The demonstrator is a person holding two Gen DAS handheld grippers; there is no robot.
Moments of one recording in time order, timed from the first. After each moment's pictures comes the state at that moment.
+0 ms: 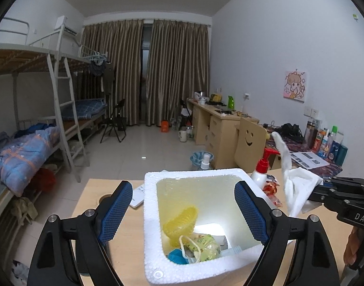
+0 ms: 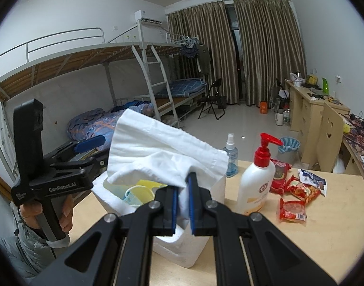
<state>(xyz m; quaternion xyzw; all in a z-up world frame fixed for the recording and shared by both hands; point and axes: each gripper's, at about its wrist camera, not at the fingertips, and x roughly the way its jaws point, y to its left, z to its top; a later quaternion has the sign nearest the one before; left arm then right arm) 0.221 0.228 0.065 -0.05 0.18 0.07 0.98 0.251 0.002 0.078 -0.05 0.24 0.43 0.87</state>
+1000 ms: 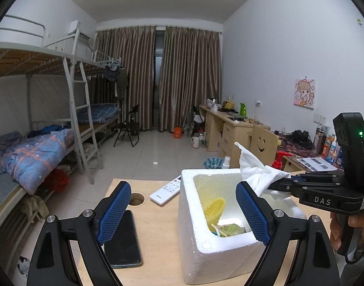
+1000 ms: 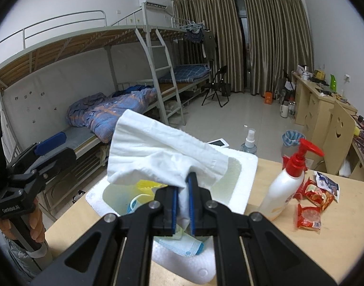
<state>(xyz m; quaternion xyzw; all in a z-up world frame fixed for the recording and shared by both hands) 0.168 0.256 0.071 -0.05 0.16 0.11 0.98 0.266 0.067 0.065 -0.08 0.28 0.43 0.86</state>
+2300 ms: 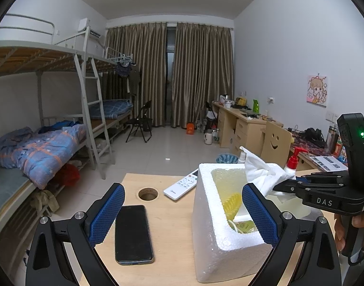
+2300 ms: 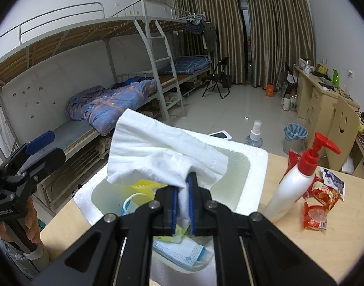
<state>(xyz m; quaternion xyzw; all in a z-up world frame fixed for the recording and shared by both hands) 0.175 0.265 0.061 -0.06 0.17 0.15 0.97 0.274 0.085 0.054 -0.09 0.30 0.43 0.85</state>
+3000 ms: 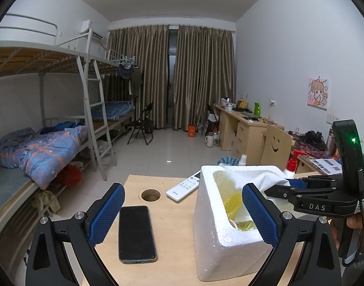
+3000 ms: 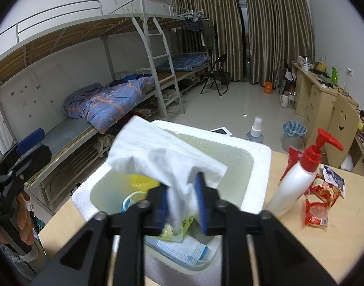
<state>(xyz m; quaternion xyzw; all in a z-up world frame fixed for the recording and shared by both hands) 0.168 0.263 0.065 -0.06 0.17 0.15 0.97 0.277 0.081 0.053 -0.09 0.31 0.42 0.85</state>
